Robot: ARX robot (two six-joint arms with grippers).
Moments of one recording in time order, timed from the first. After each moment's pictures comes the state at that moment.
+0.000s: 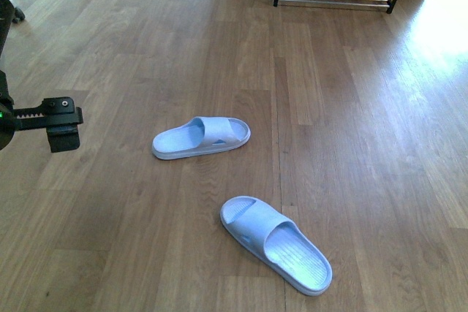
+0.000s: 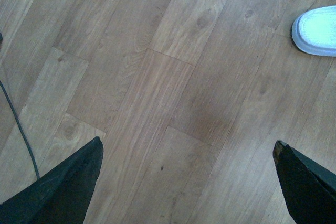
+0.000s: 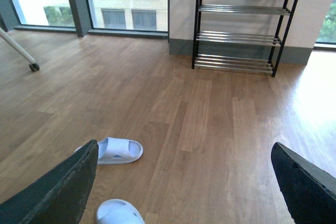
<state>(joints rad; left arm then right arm) -0.16 1.98 0.85 0.16 -0.42 -0.34 0.00 0.00 0.02 0.00 0.00 -0.01</state>
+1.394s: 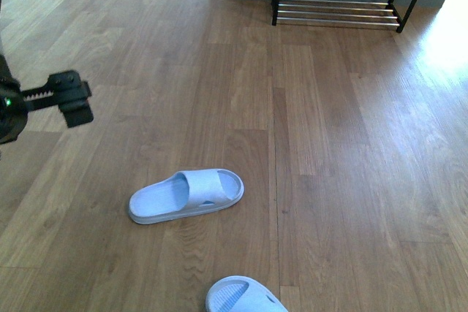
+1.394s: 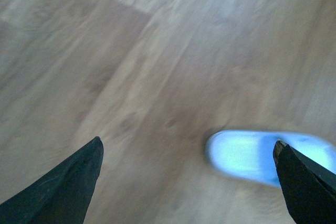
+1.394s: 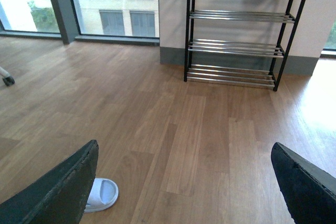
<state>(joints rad) -0.17 2.00 0.79 0.44 -0.36 -0.42 0.00 0.00 0.02 0.00 0.00 0.00</state>
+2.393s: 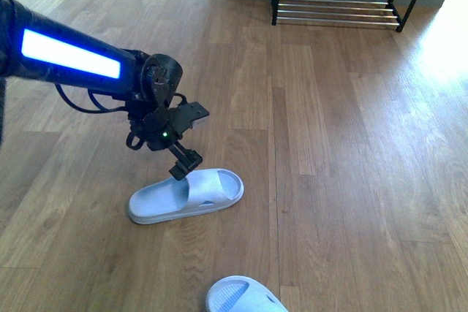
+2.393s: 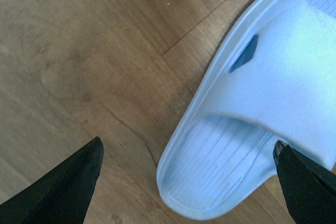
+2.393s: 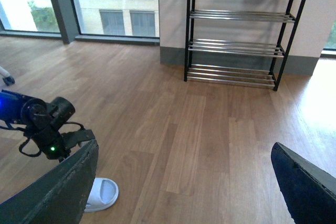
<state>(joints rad) -0.24 3.18 2.50 -0.62 0.03 0.61 0.00 0.00 0.02 0.00 0.00 0.00</state>
